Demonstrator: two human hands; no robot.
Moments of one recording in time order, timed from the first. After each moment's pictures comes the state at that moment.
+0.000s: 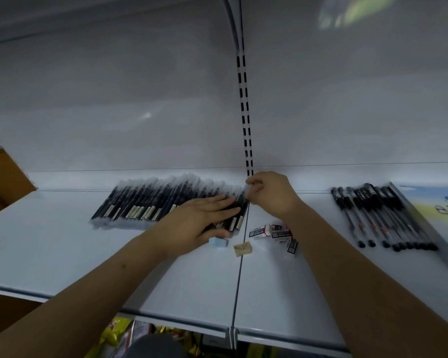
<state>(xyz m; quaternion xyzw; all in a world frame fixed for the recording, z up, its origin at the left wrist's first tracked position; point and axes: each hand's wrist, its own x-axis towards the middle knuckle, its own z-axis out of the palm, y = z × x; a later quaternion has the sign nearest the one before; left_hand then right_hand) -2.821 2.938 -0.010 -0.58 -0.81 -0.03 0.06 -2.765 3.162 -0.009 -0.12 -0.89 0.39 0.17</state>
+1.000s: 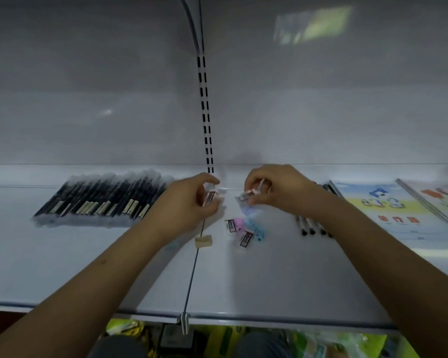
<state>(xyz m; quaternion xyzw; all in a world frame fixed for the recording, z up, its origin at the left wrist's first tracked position) -2.765 3.003 0.015 -0.44 -0.84 -0.31 0.06 -2.660 3.216 0.040 0.02 -0.96 0.25 0.14</state>
